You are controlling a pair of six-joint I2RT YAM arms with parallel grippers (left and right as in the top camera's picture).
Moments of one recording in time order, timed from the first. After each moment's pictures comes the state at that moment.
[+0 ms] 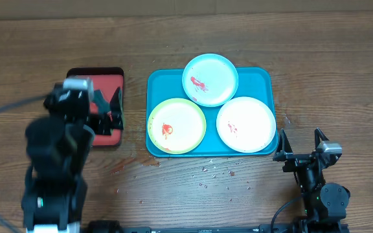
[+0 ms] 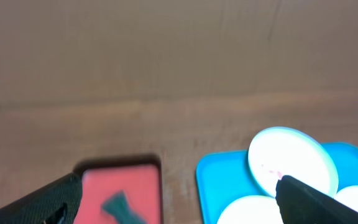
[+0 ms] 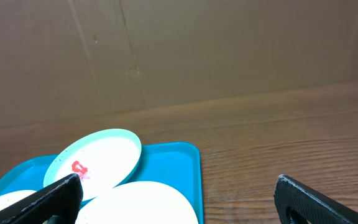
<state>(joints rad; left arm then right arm) -0.01 0.82 0.97 -0.46 0.08 0.00 0.01 0.01 0.02 -0.03 -0.06 0.17</state>
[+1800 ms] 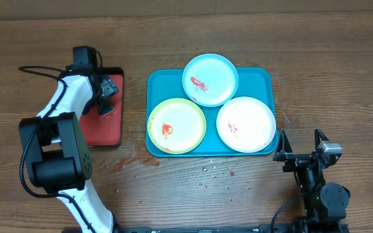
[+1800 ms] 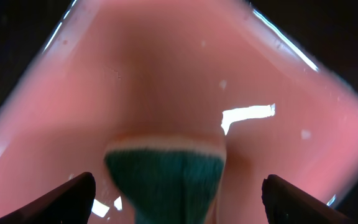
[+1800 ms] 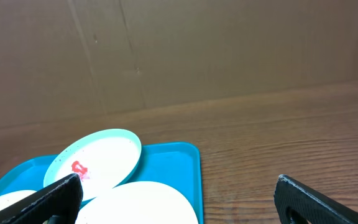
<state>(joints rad) 0.12 2.03 1.38 -0.60 -0.16 -0.54 0.01 0.01 0.02 -0.03 -0.06 0.17</state>
